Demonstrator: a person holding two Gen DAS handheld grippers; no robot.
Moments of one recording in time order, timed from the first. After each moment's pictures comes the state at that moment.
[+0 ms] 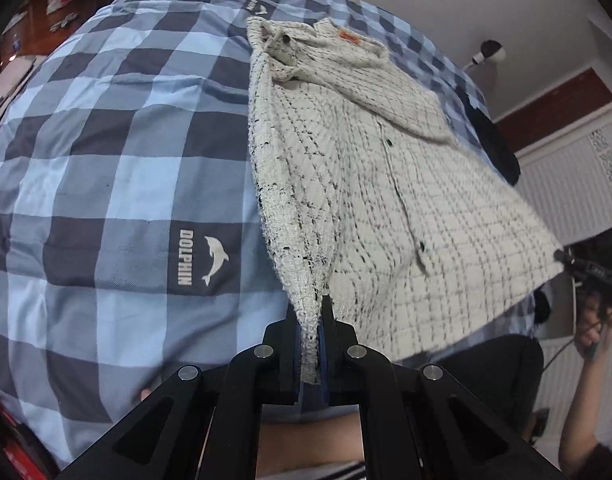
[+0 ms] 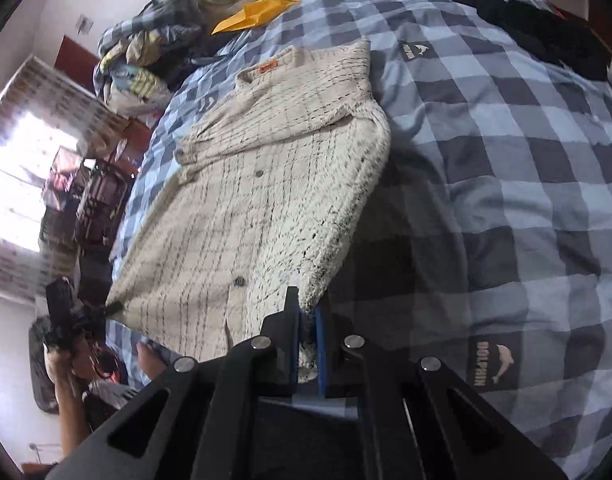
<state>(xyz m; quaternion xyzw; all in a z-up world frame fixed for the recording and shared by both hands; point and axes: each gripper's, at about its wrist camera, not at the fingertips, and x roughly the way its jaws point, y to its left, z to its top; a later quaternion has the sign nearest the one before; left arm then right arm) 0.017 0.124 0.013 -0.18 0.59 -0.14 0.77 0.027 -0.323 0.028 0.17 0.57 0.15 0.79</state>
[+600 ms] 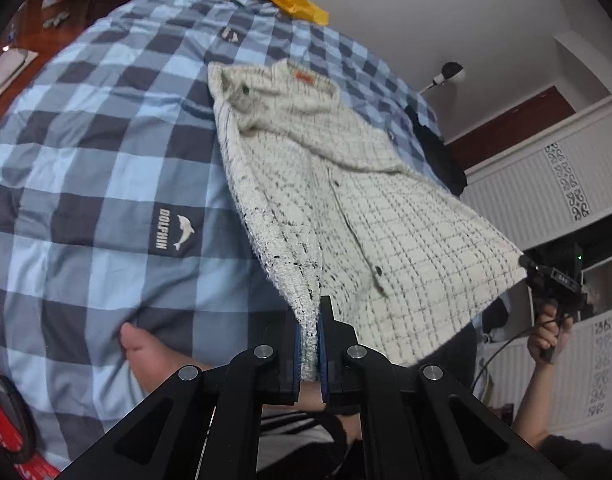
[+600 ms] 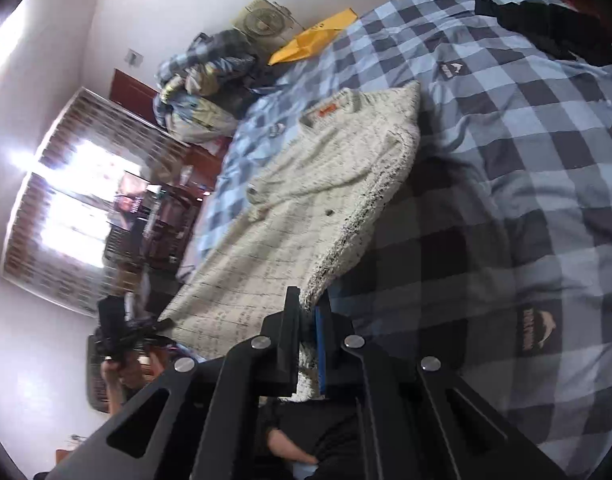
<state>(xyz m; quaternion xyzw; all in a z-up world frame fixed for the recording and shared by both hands) -0.052 0.142 0.092 -0.24 0.54 -0.19 0.78 -0.026 -0.340 0.076 0.27 0.50 0.24 0.79</state>
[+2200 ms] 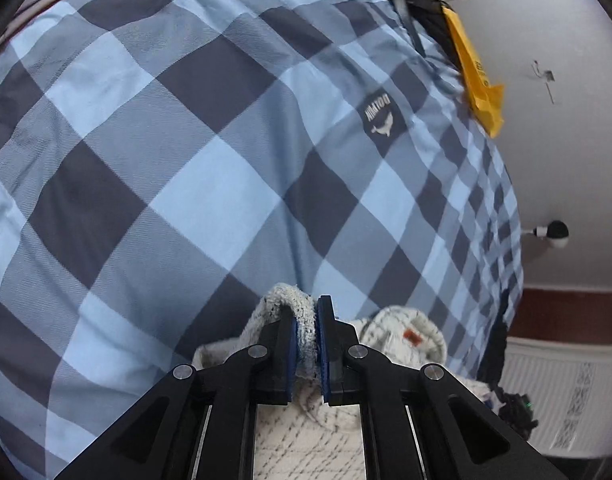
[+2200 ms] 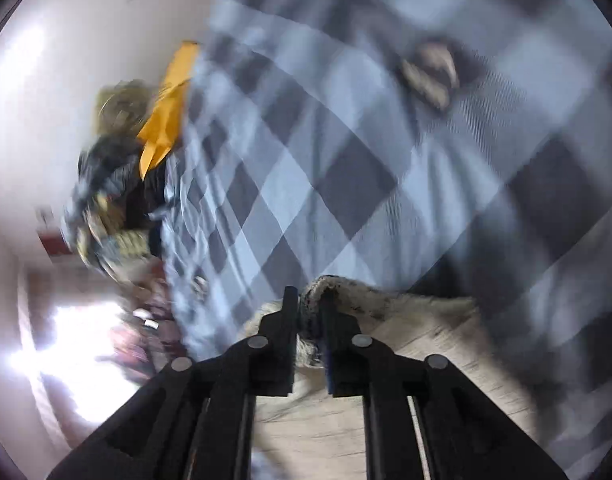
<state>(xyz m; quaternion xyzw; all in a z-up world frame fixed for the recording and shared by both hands) 0.380 0.218 -0.081 -0.44 0.57 0.03 0.69 0.370 -0.394 -0.079 0.53 0.56 0.05 0.64</state>
